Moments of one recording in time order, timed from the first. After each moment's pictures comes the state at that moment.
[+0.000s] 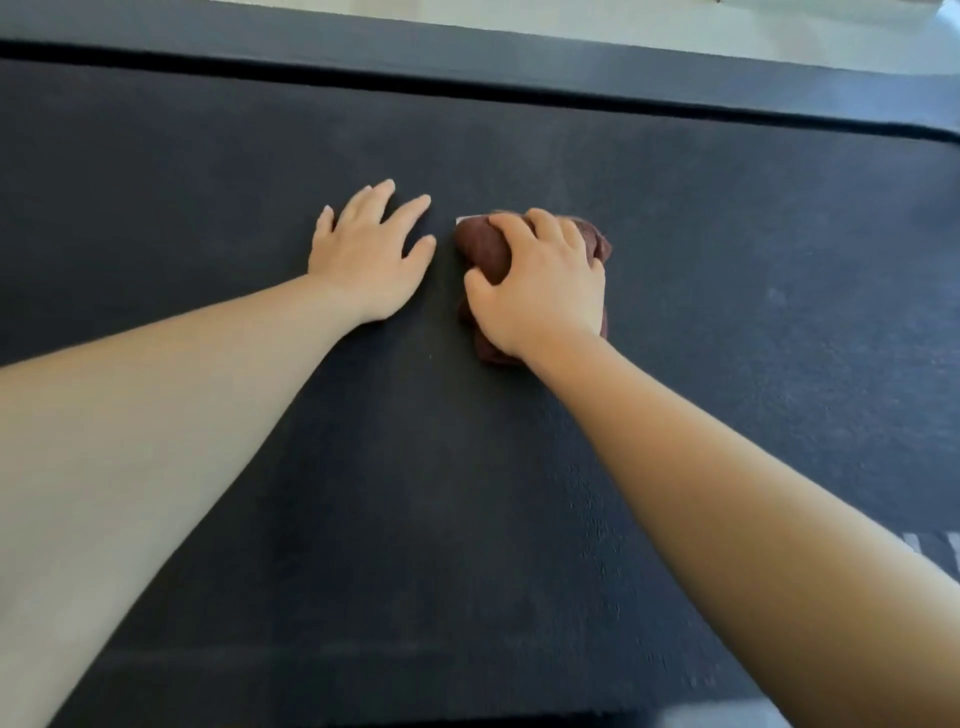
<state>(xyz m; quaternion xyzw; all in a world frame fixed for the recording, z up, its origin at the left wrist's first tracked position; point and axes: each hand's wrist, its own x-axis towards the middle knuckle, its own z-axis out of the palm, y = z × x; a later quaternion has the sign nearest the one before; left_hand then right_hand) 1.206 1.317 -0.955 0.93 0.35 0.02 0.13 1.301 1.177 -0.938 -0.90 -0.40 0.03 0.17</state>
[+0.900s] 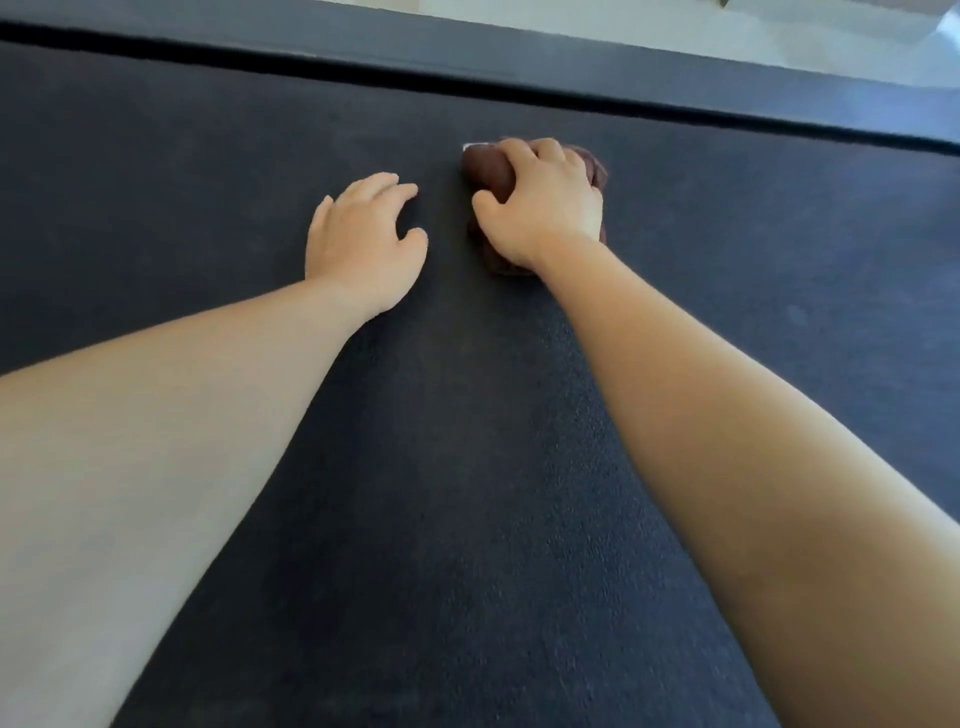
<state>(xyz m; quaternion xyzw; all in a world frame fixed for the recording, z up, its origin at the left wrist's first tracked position) 1.215 1.328 -0.960 0.90 0.37 0.14 0.19 1.360 1.244 -0.934 -0.90 -0.42 0.02 0.15</state>
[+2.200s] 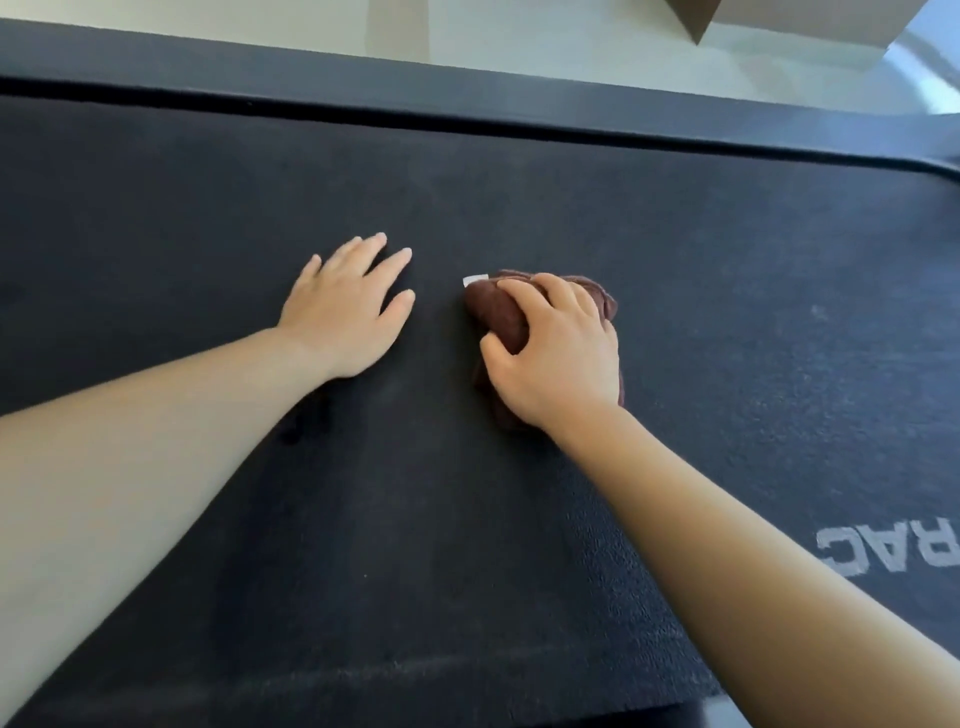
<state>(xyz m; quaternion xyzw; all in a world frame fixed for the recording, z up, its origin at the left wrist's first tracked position) 1.108 1.369 -0.953 0.95 0.30 0.01 0.12 1.214 1.194 -0.942 -0.90 -0.39 0.02 0.19</state>
